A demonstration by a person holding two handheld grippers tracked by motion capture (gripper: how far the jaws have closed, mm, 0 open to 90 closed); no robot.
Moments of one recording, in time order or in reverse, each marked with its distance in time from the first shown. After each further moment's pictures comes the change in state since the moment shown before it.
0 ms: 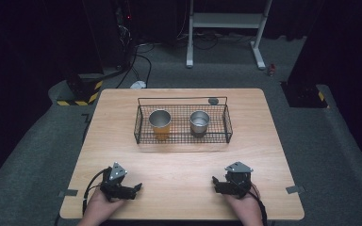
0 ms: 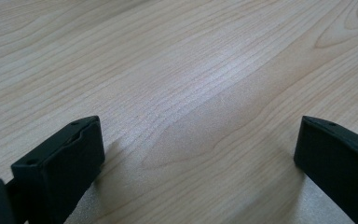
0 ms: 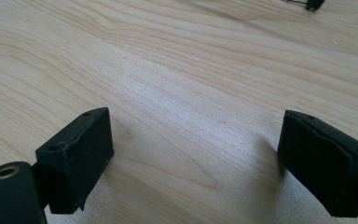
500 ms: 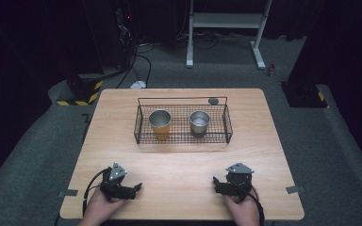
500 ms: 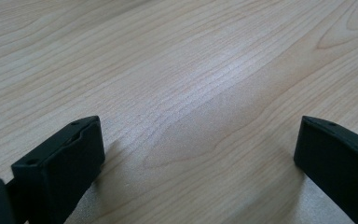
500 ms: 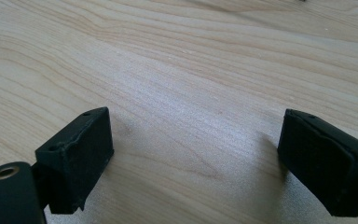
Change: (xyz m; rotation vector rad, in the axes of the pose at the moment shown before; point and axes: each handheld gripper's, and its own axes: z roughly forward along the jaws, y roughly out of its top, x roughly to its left) left arm 0.000 0.000 0.000 -0.001 0.010 -0.001; right arm 0.002 -0.003 -0.002 0.005 -0.021 0.044
